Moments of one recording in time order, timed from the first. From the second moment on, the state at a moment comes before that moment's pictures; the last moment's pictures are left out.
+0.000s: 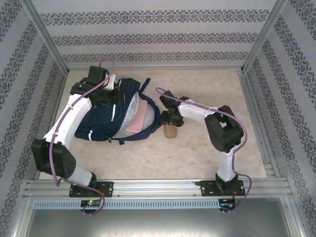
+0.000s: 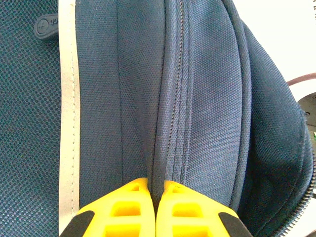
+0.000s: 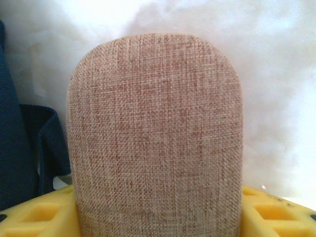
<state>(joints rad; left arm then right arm) -0.17 1.50 1.45 -0.90 0.36 -0.30 0.58 1.95 1.33 -0.69 0.01 0.65</state>
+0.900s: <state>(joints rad) -0.15 1.46 1.42 -0.84 0.39 -0.39 0.77 2.07 1.70 -0.53 -0.21 0.79</state>
